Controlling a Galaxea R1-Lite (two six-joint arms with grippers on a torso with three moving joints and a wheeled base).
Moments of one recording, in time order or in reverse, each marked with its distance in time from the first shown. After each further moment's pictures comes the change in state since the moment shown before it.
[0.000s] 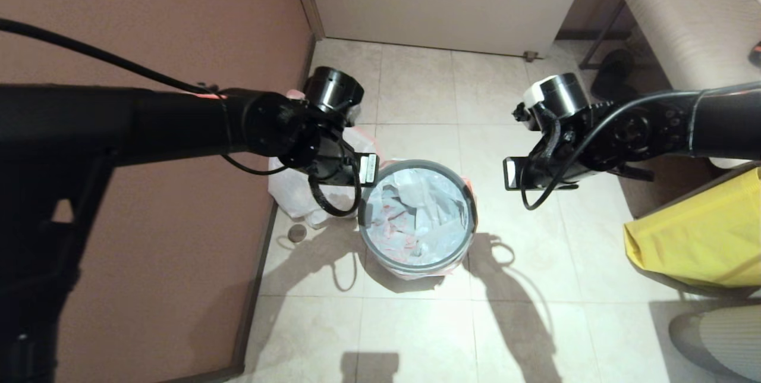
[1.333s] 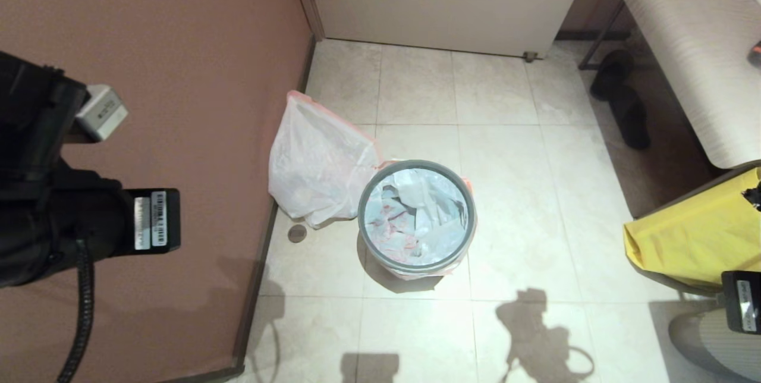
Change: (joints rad) left arm -0.063 -0.821 0.707 0.097 0.459 -0.158; right arm -0.045 -0.814 0.835 0.161 -0.161 0.152
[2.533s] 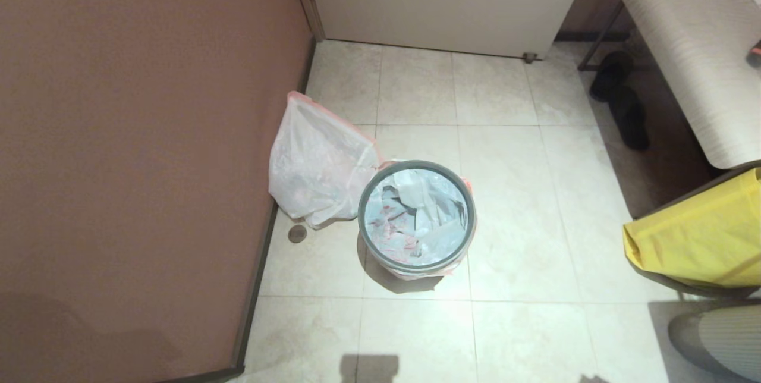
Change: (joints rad) left arm 0.468 -0.559 0.510 -0.392 0.003 0.115; right arm -0.392 -0.744 0.116 0.079 0.007 -0.131
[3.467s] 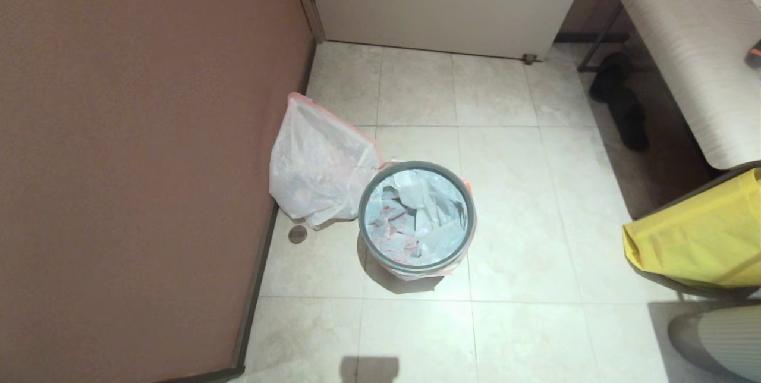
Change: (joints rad) left arm 0.136 -0.521 0.302 -0.018 -0.661 0.164; right arm 0.038 -0.448 0.189 -0.048 0.267 -0.459
